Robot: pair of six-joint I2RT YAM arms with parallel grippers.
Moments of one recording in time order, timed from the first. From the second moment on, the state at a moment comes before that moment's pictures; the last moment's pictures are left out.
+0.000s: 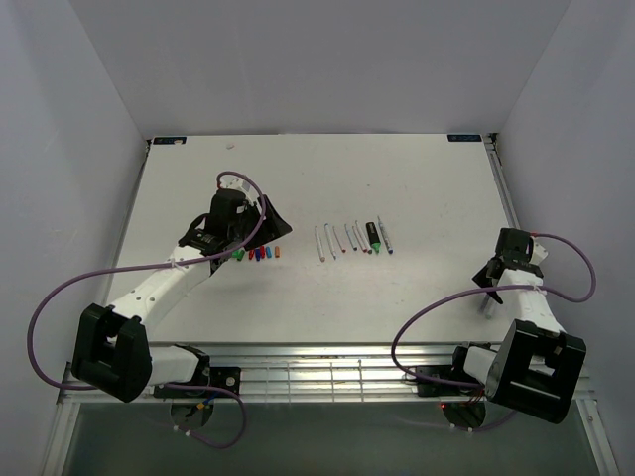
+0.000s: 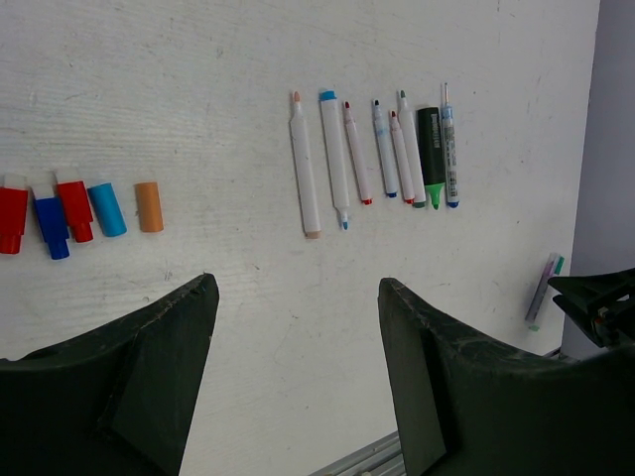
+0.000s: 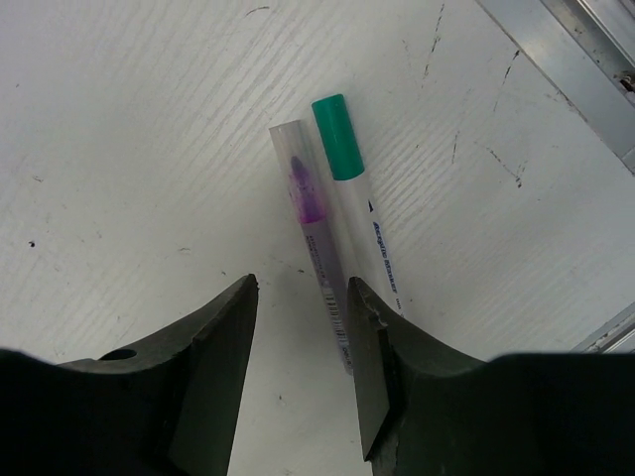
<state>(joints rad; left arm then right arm) -0.40 1.28 0.87 -0.22 0.14 -0.71 -0.30 1.14 0.57 -0.49 0.25 0.46</state>
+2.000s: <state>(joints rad) -0.52 1.44 0.87 0.17 0.43 -0.89 0.44 1.24 0.74 0.00 -0.68 0.36</state>
